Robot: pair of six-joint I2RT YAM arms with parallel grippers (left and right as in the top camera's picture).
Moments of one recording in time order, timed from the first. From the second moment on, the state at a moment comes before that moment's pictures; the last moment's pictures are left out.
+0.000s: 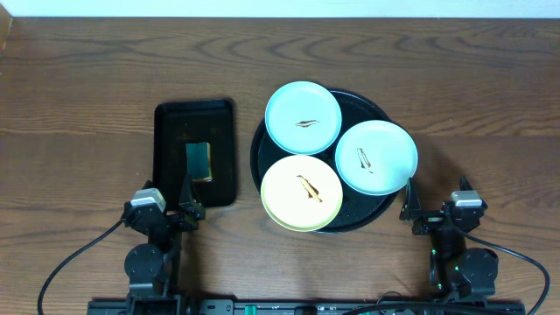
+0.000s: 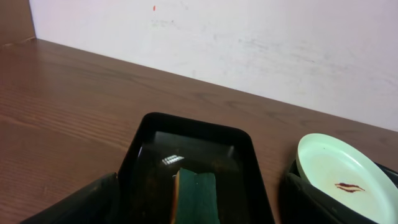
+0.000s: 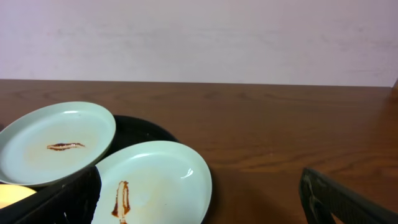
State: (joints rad) left arm 0.02 0.01 0.02 -0.12 -0.03 -0.25; right arm 0.06 0.01 0.01 -0.07 0.02 0.04
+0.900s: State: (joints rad) left arm 0.02 0.01 0.02 -0.12 -0.03 -0.25; right arm 0.06 0.01 0.01 -0.07 0.02 0.09
